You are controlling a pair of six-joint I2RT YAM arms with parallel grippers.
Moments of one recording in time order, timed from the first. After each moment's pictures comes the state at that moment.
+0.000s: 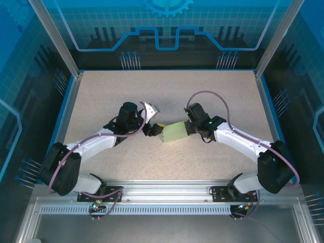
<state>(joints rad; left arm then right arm) -0.46 1.37 0.73 0.12 0.44 0.14 0.63 1.41 0.94 -0.51 0.27 0.23</state>
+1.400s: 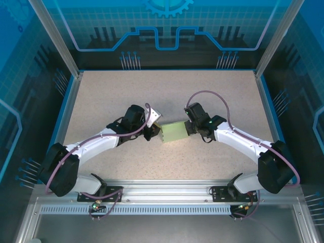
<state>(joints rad) -0.55 1.38 0.79 -0.13 0.32 0.07 0.63 1.40 0.96 -0.54 0.27 0.23</state>
